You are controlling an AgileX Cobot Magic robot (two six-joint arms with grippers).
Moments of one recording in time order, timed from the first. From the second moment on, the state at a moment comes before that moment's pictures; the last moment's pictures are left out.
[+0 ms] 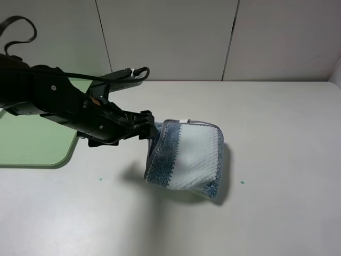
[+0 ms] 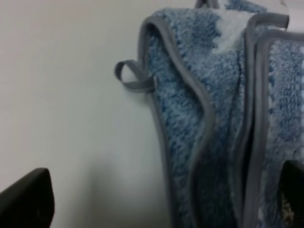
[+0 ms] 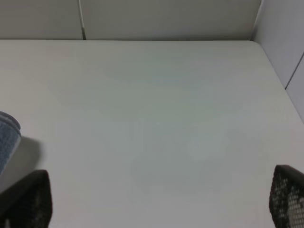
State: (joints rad) left arm -0.63 1.67 -0.78 -0.44 0.04 -0.12; right arm 0.07 0.00 -0.50 -0.09 1.02 0.03
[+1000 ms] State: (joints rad) left arm -0.69 1.94 -0.97 -0.46 0.06 -0.07; right arm 0.07 0.00 -0.50 -0.08 1.02 0.03
